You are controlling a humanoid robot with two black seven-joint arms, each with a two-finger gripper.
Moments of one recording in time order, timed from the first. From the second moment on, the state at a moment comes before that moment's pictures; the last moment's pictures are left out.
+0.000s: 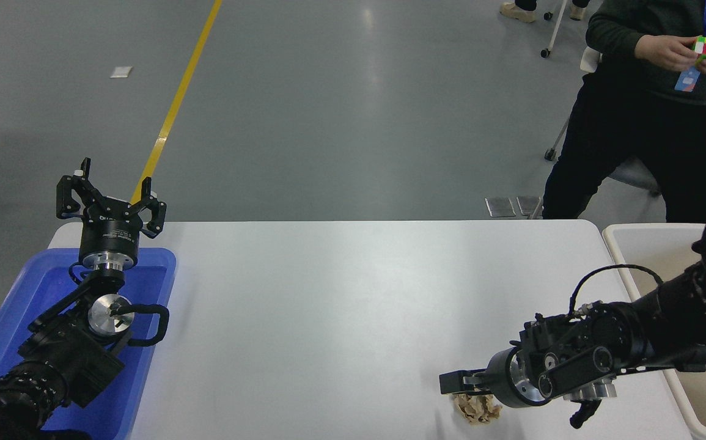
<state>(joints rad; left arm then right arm) -0.69 0.18 -0.83 -0.29 -0.15 -0.55 -0.64 1.35 -0.18 -1.06 1.45 -0.32 -0.21 -0.02</state>
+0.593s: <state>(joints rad) -0.69 0.18 -0.83 -0.29 -0.15 -0.55 -0.64 1.28 -0.17 -1.07 1.42 -0.35 -0.28 -0.01</state>
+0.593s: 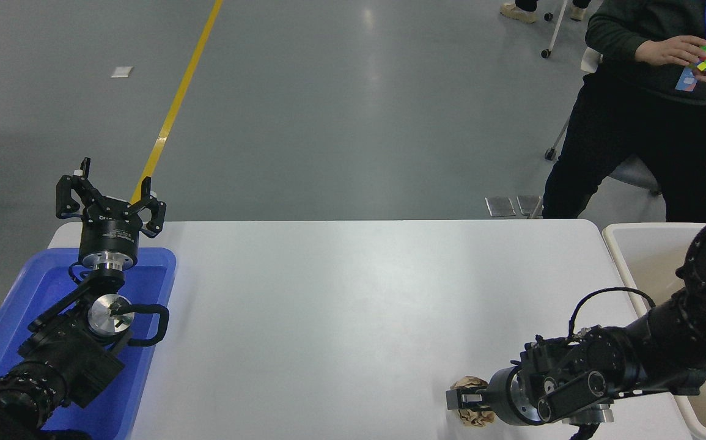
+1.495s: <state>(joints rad) -0.69 0.18 -0.83 -0.29 -0.15 -0.55 -0.64 1.91 -0.57 -1.23 1.69 -0.46 0.10 0.07</state>
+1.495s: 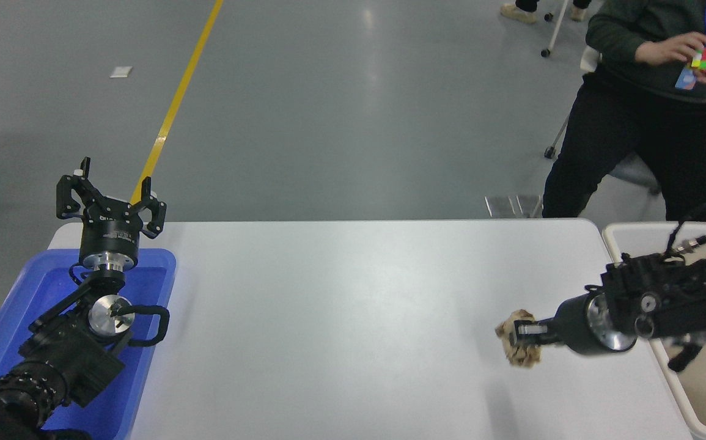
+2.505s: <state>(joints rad) -0.69 0.18 -0.83 -0.29 -0.15 -0.55 -0.64 2.50 -0.93 -1.41 1.42 -0.64 0.58 0.06</state>
